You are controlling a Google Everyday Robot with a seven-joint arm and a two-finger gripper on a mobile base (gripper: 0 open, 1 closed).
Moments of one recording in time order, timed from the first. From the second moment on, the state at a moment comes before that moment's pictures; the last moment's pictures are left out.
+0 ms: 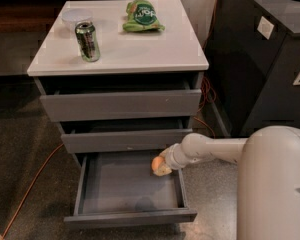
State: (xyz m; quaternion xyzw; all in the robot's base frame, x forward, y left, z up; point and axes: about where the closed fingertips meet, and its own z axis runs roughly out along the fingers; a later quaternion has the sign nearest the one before) arm 0.635 -0.072 0.410 -0.55 0.78 0.12 0.27
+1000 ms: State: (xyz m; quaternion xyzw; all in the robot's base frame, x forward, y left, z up) arm 0.641 -0.066 0.269 -0.58 0.77 0.13 0.24
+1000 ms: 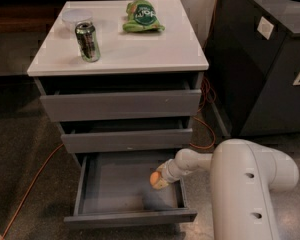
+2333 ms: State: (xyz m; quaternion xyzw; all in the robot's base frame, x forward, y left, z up) arm 0.632 -0.045 0.160 -0.61 0.76 0.14 0.20
